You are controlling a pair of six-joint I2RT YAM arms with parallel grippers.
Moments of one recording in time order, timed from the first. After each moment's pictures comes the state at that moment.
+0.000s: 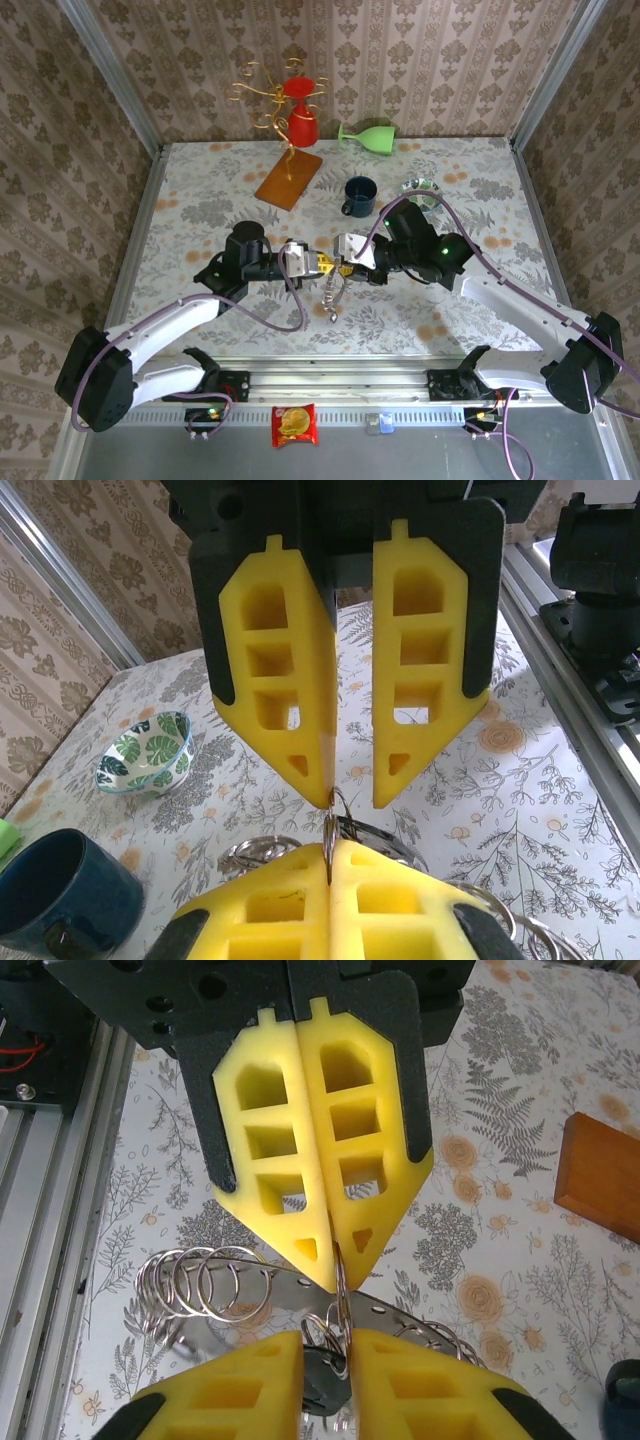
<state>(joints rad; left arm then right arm) -0.69 1.12 0.62 0.18 0.77 0.58 0.68 1.21 1.04 -0.55 -0.45 -0.68</state>
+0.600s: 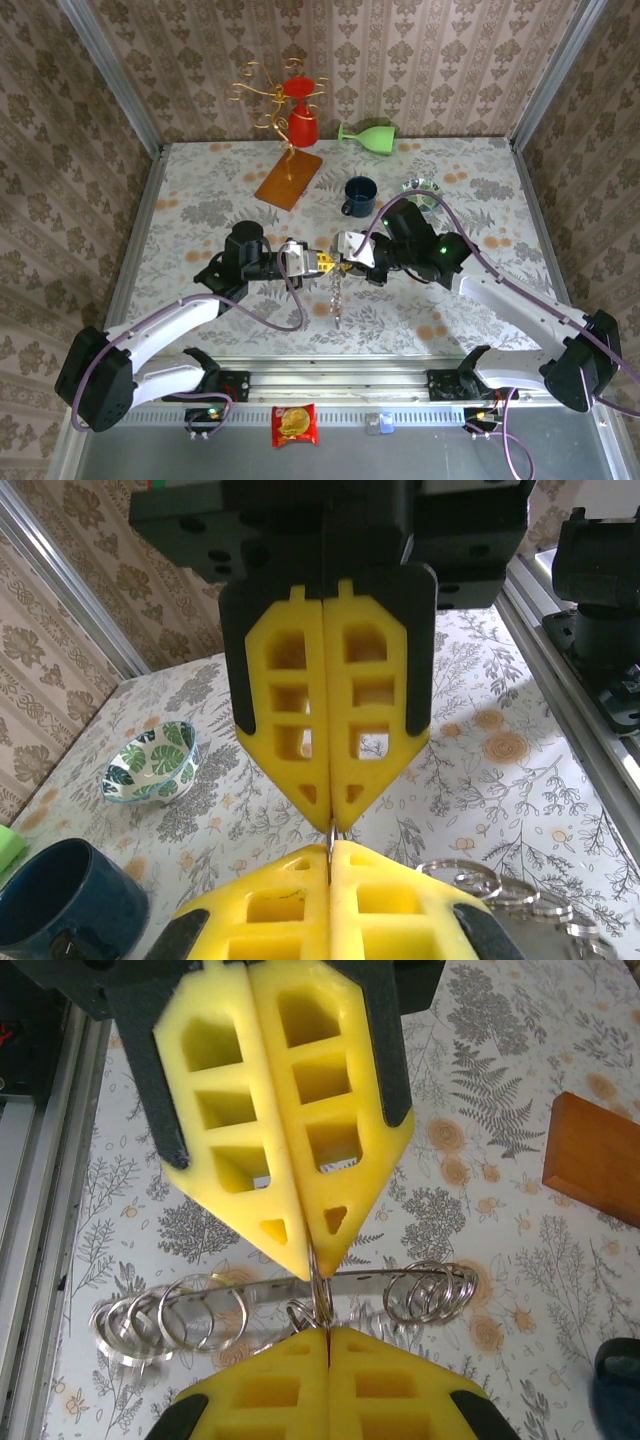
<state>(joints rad) -0.69 1.12 0.62 0.22 0.78 0.56 0.67 1.23 1.03 -0.54 -0.42 -0.67</state>
